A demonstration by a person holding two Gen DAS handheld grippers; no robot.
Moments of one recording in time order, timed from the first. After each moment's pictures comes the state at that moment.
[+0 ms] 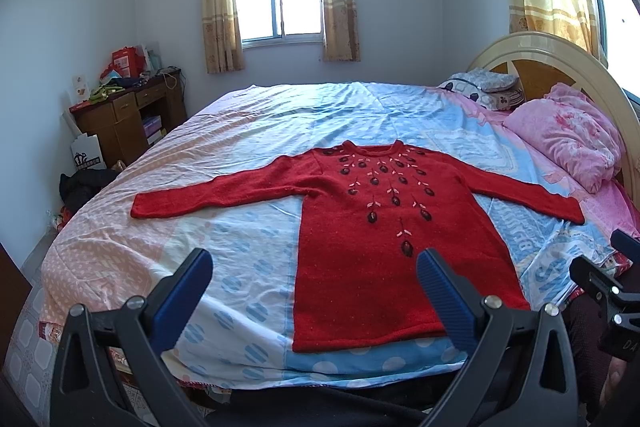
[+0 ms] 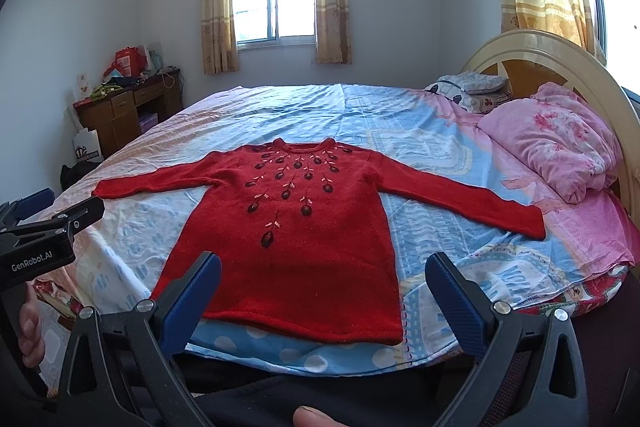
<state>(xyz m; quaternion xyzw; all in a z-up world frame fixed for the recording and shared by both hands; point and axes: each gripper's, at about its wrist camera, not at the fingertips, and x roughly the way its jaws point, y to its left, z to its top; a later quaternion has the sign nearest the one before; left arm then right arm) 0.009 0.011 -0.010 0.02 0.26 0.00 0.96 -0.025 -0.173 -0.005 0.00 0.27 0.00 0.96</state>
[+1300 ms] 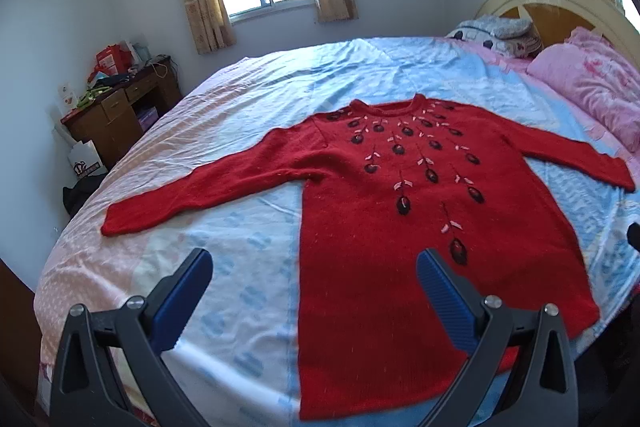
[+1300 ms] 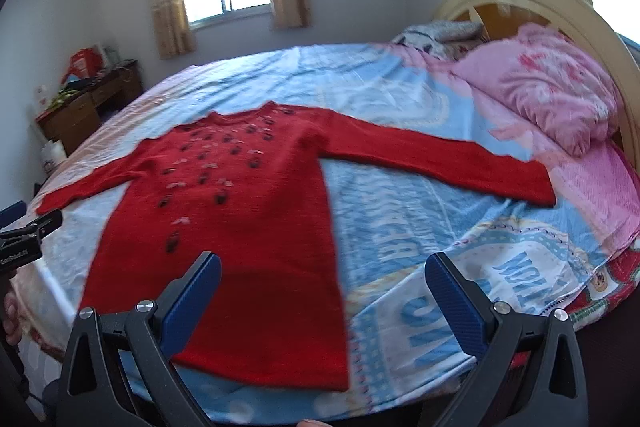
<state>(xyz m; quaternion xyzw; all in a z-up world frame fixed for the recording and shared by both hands) 0.119 -0.012 -0.063 0.08 0.33 0.02 0.94 0.077 -0.269 -0.073 0.05 0.34 -0.06 0.94</state>
